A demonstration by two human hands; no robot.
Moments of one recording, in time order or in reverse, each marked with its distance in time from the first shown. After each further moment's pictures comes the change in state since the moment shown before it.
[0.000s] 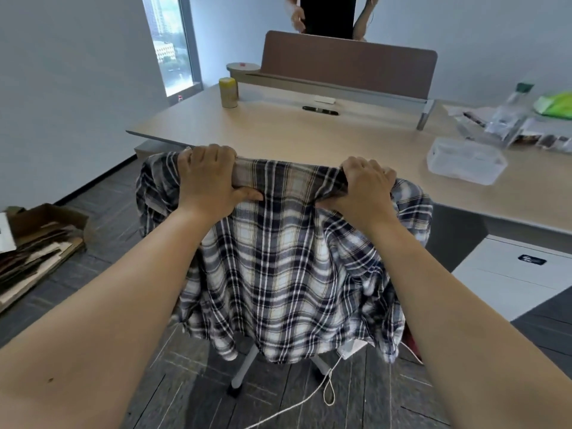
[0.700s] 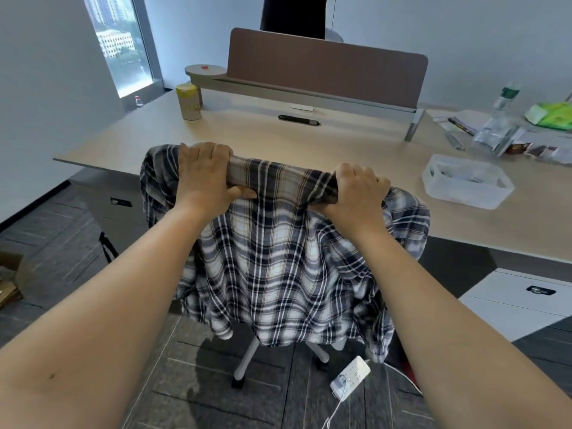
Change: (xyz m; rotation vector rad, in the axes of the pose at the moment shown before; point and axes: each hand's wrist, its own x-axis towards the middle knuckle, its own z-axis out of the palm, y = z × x) left_hand 0.204 -0.008 0.089 -0.145 -0.052 0.079; right_hand 0.180 0.045 0.058 -0.077 0.072 0.108
